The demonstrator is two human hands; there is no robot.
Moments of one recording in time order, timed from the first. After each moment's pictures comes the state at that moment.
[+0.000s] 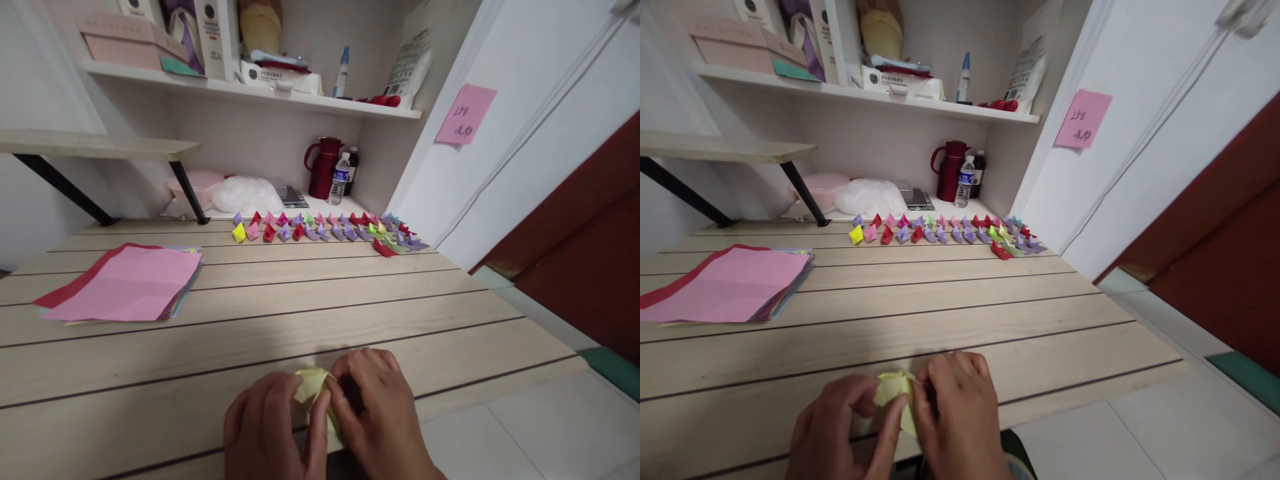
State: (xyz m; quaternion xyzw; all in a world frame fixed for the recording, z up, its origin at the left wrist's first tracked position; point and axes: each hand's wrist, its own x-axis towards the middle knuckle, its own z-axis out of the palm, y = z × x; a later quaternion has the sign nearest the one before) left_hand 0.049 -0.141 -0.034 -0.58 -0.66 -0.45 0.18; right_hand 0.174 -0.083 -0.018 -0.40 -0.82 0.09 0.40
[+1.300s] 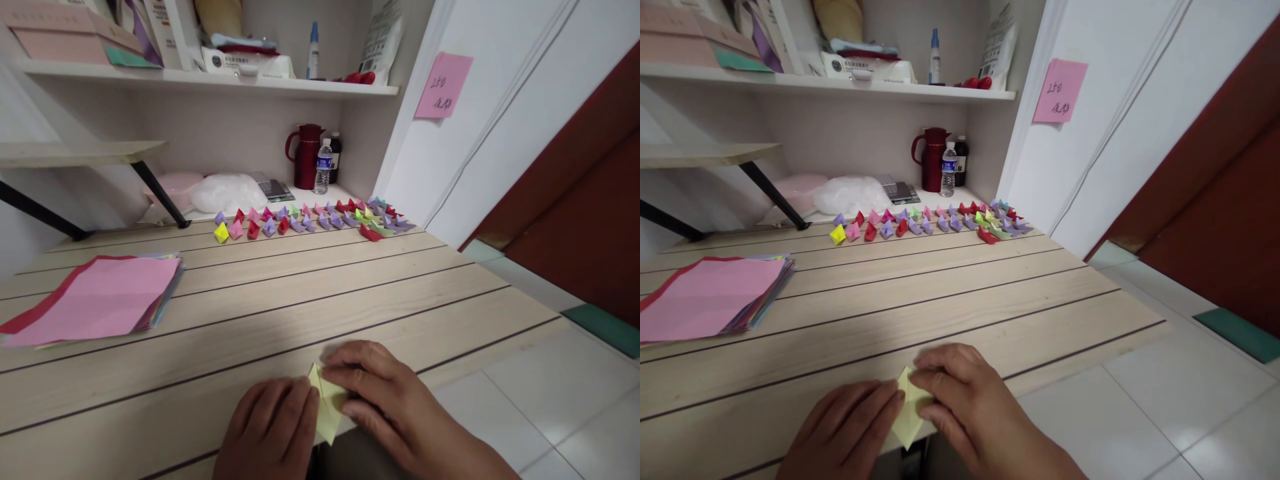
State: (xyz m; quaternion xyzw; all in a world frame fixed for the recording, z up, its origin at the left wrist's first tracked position) left_hand 0.004 -0.139 -0.038 -0.84 -0.42 -0.21 0.26; right_hand 0.230 -0.075 -0.005 -0.27 -0.90 0.21 0.28
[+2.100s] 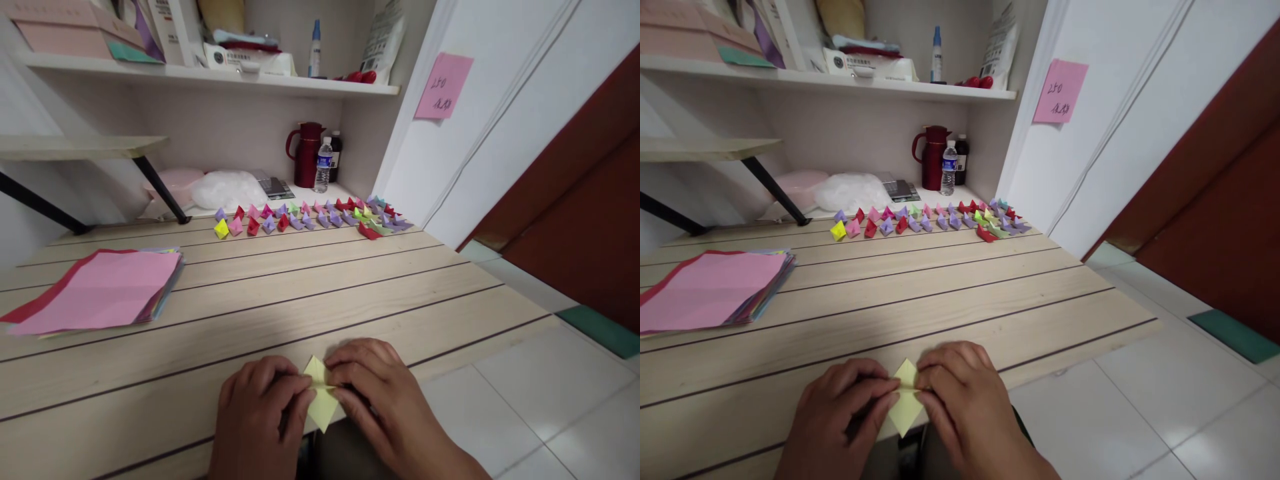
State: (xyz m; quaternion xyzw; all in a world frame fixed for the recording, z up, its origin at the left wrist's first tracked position) left_hand 0.026 -0.139 -0.029 -0.73 -0.61 -0.31 0.04; right_hand 0.220 -0.088 -0.014 -0.32 -0.87 0.17 0.32
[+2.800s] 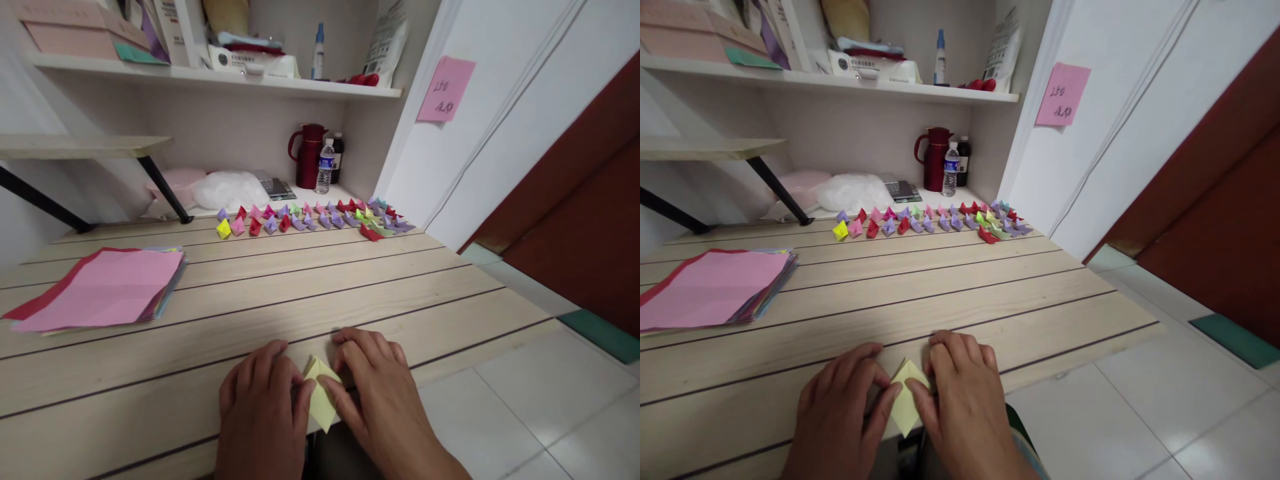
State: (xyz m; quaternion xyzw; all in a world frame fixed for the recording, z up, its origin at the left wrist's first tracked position) left_hand 0.040 -0.138 -0.032 -0.68 -0.67 -0.29 0.09; right_hand 0.199 -0.090 -0.020 -0.46 -0.83 0.08 0.32
